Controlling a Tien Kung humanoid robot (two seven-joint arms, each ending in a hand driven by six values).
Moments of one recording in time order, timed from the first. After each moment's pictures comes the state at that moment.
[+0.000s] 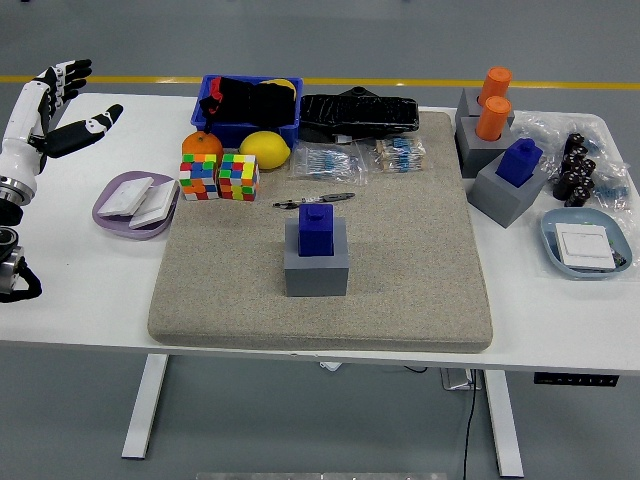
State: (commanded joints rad) left arm -0.55 0.55 -0.92 -1.06 0.96 0.35 -0.27; right arm 0.07 -0.39 2.19 0.18 -2.11 0.31 0.02
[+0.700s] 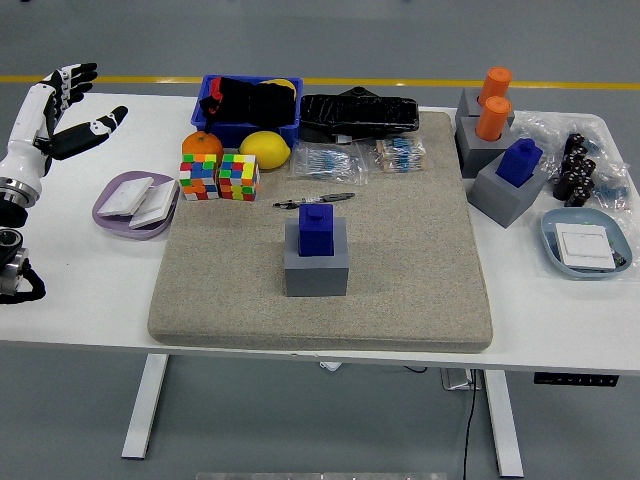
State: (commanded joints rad) left arm -0.55 0.54 -0.90 -1.05 0.95 0.34 -0.26; right arm 0.05 -0.38 2.19 0.18 -2.11 0.31 0.02
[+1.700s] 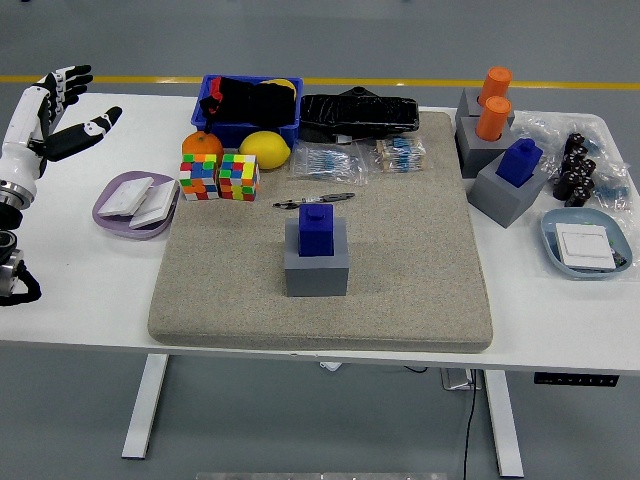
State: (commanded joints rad) left arm -0.55 0.56 -0.91 -1.07 0.93 0.34 -0.27; right arm 0.07 -0.39 2.18 0.18 -2.11 0.35 0.03
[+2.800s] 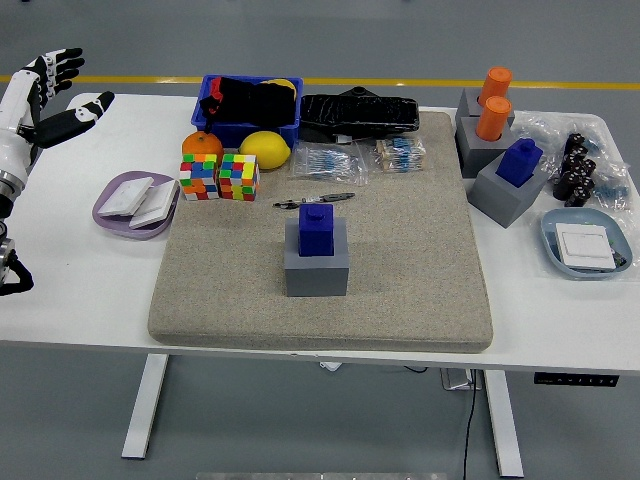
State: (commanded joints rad) left arm -0.56 0.58 -0.92 -1.08 0.93 0.34 -0.27; right arm 0.08 -0.39 2.27 0.20 -2.27 0.32 0.08
